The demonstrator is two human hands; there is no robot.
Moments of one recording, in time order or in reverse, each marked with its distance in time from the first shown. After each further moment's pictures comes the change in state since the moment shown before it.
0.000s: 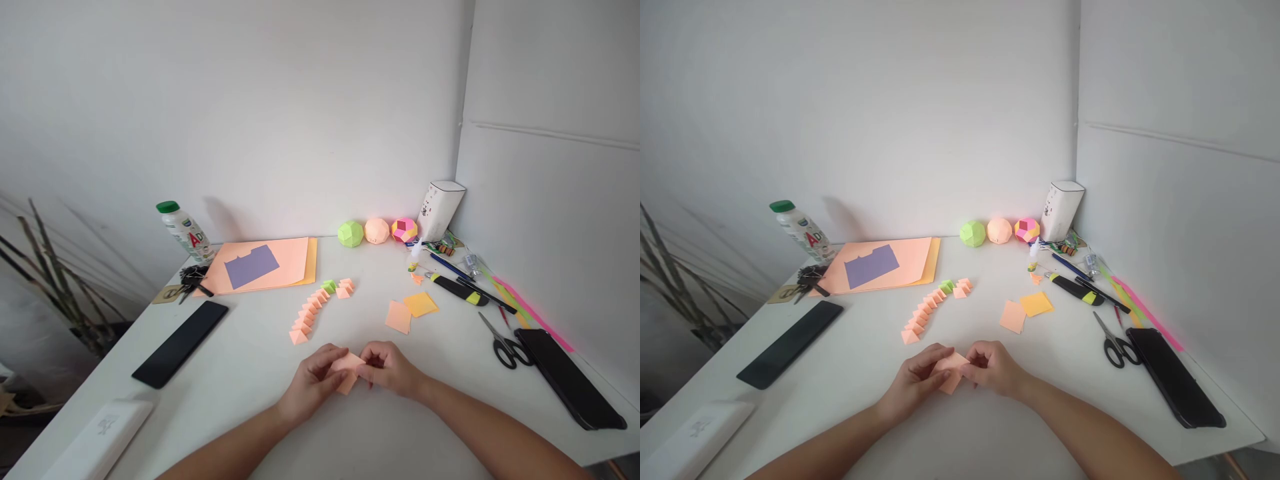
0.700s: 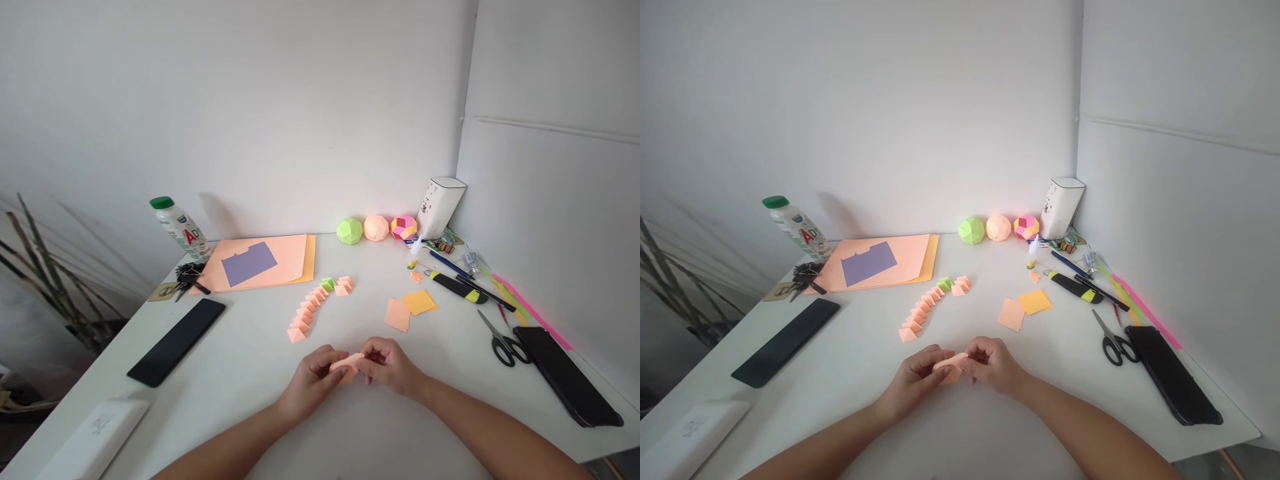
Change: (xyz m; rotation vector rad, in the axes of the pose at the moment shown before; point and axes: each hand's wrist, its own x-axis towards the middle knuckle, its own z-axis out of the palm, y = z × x) left_hand 0.001 0.007 0.003 0.220 0.012 -0.065; right_hand -0.001 0.000 0.000 0.084 0.043 -0.052
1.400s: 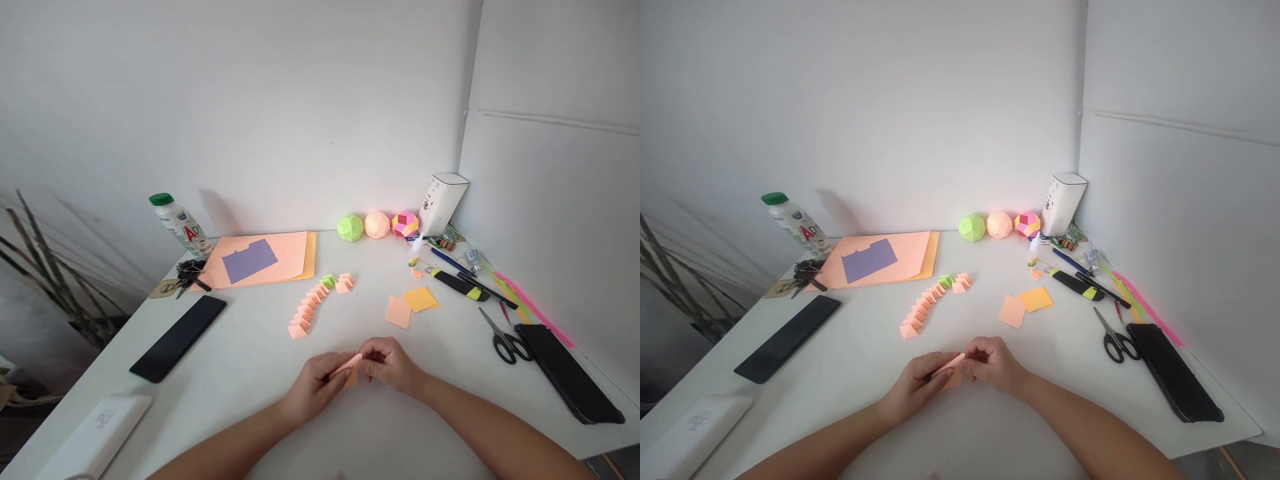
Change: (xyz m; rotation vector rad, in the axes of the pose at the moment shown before) left_hand -0.002 0.002 0.002 0.170 -0.163 0.136; right_hand 0.001 0.004 0.000 0.014 -0.028 -0.065
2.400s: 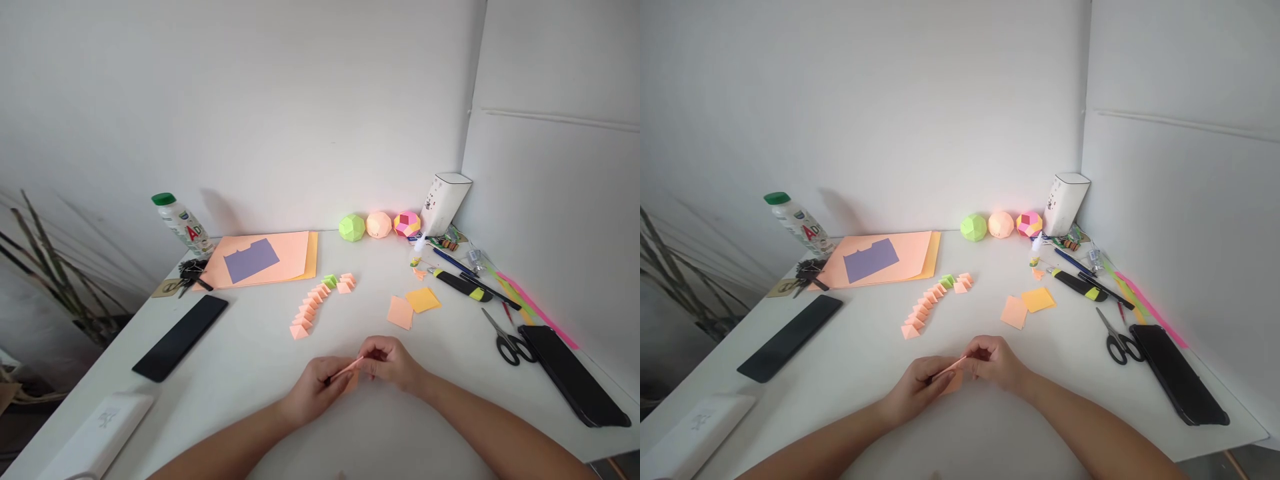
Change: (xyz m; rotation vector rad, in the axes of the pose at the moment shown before) left_hand 0.000 0.003 -0.001 -0.034 -0.061 0.049; right_hand 0.004 -0.001 0.002 0.129 0.004 0.022
